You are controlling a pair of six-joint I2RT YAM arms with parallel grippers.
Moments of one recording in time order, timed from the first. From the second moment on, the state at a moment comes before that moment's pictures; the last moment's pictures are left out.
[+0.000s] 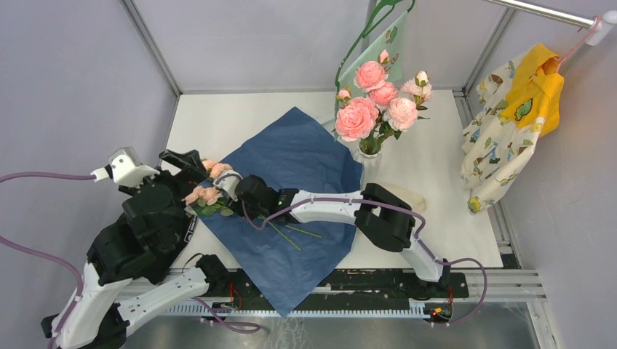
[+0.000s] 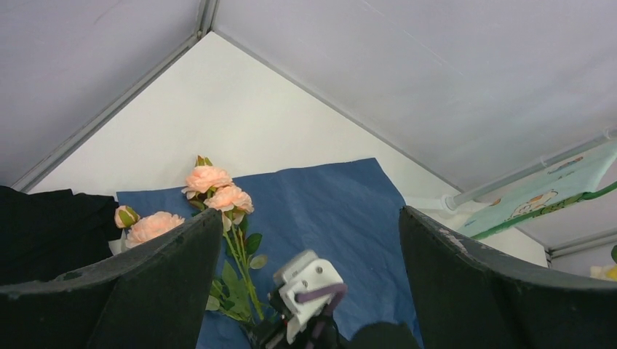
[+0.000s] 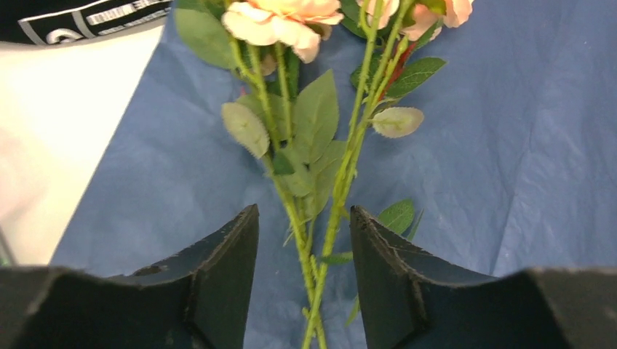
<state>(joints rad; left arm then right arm) -0.84 0.57 1.21 -0.89 -1.12 -0.71 1.23 2.16 1.62 -0.04 0.18 0.01</state>
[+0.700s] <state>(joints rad) -0.84 0.59 1.18 -0.86 -1.04 -0.71 1.09 2.37 1.80 -0.13 0.04 0.08</state>
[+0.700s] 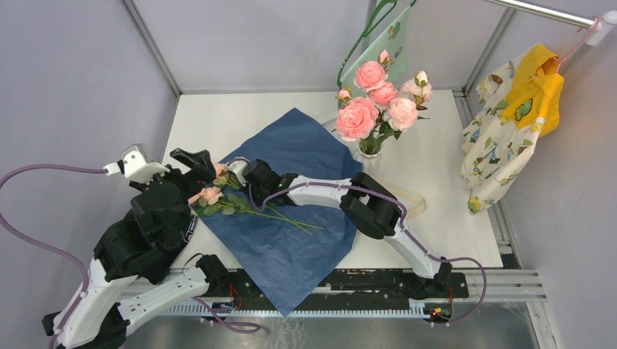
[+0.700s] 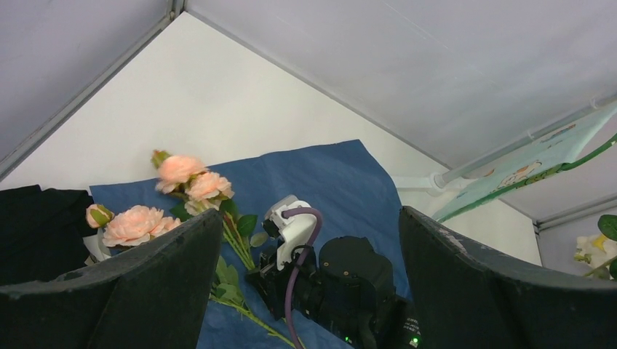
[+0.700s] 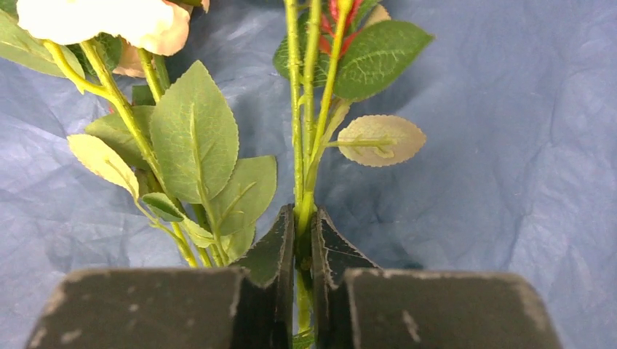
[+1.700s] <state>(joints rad) -0.84 0.60 1.16 -0.83 -1.04 -0.71 1.06 1.39 1.09 0.09 0.30 0.05</state>
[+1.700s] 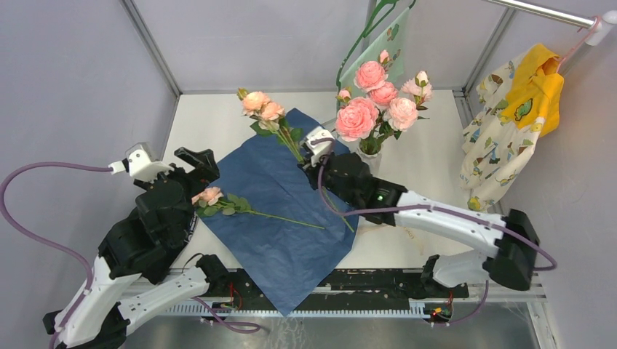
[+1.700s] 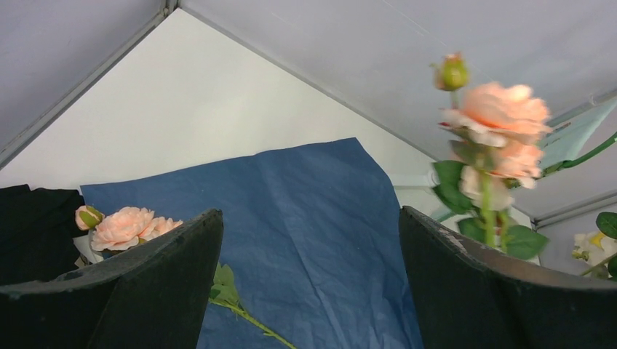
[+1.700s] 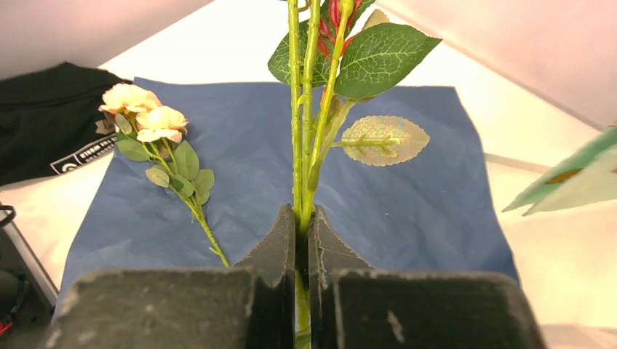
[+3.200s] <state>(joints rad) -0.84 0.68 1.12 -0.73 -0.98 -0.71 1.01 1.04 0.83 1.04 0.55 -0.68</state>
